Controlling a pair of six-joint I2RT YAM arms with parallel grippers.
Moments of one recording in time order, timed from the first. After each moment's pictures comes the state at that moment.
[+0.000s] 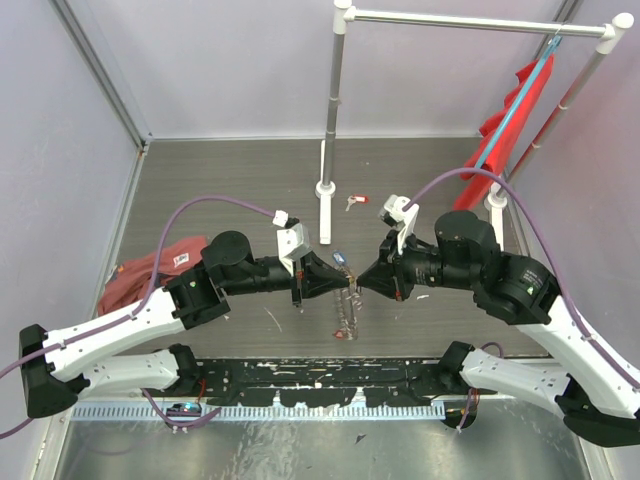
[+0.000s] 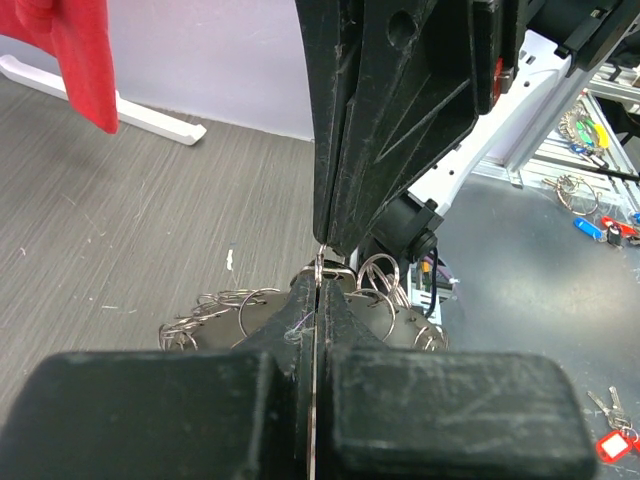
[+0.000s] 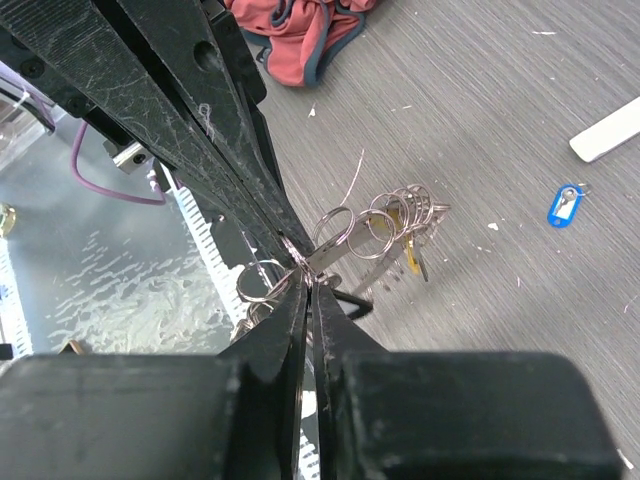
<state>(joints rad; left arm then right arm) -1.09 1.01 0.89 0.11 0.38 -0.17 0.86 0.86 1.29 -0.86 -0.30 0.22</state>
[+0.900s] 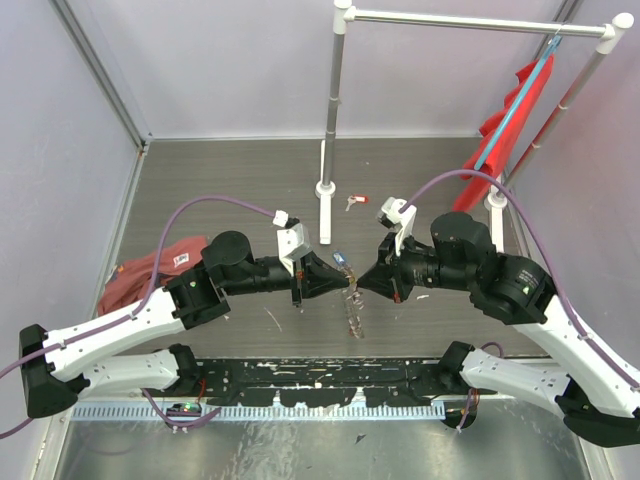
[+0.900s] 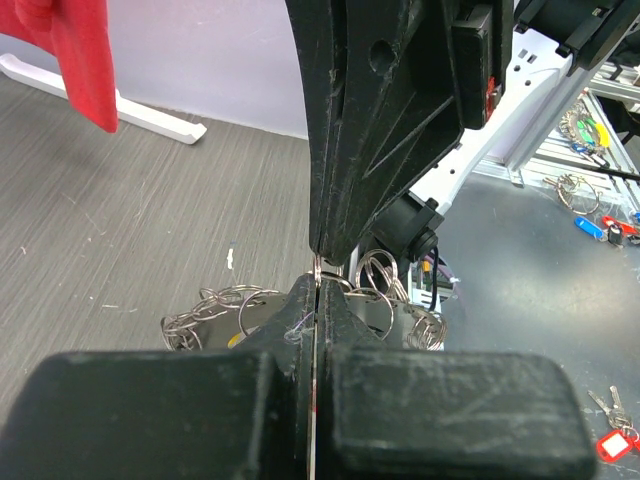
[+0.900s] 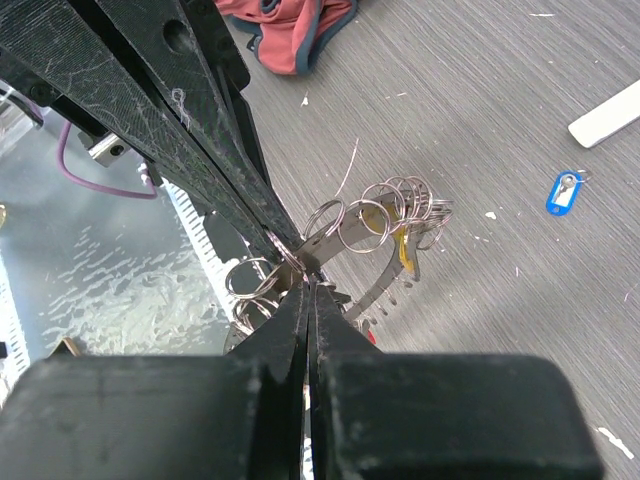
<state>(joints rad) -1.09 1.01 0.89 0.11 0.38 -0.17 0.86 0.86 1.26 -0.87 -0.29 0.22</state>
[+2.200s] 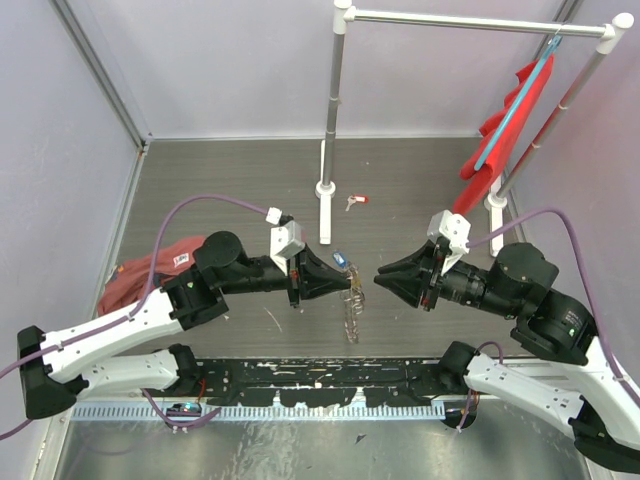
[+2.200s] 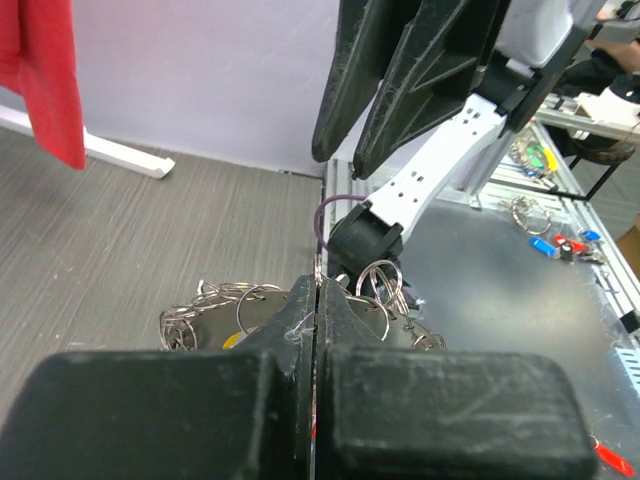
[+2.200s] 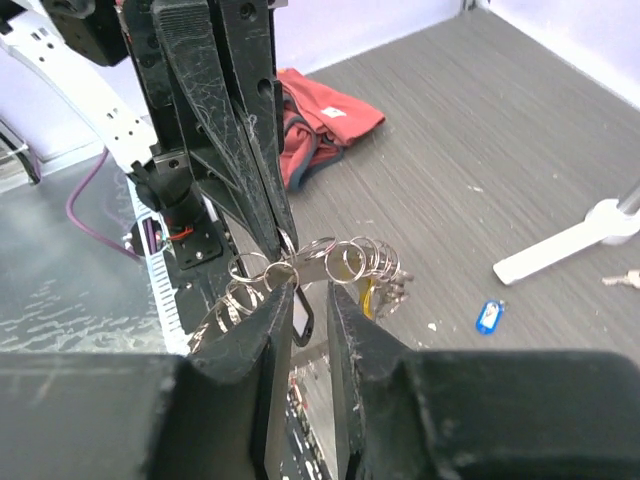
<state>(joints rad) -1.09 1.00 0.89 0.18 0.43 -0.22 0.86 0.62 1.16 -0.67 -0.28 0.09</state>
